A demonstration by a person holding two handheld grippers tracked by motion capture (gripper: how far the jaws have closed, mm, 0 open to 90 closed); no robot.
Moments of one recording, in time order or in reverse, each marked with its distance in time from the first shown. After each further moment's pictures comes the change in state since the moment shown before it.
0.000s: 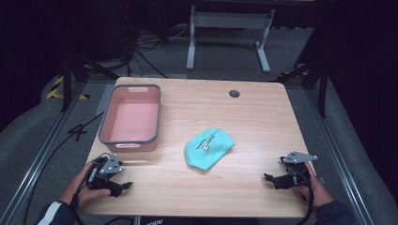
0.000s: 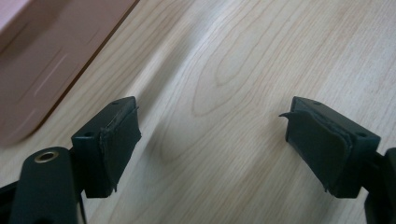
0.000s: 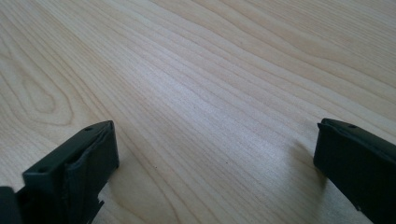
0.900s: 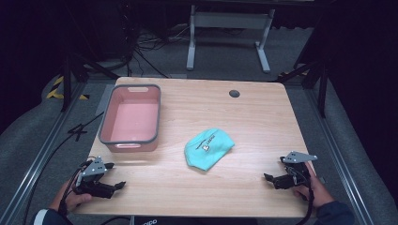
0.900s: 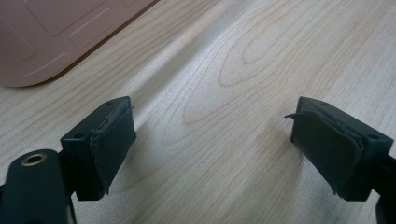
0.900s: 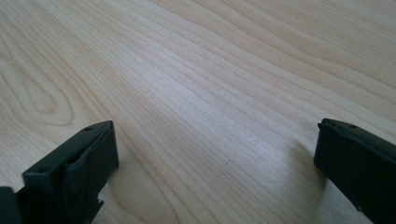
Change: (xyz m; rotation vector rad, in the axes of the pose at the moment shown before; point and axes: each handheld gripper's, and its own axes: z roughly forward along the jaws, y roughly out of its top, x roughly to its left) left arm 0.009 -0.034 -0.003 -0.144 -0.007 -0.151; right arm 0.000 0.000 0.000 0.000 0.001 -0.001
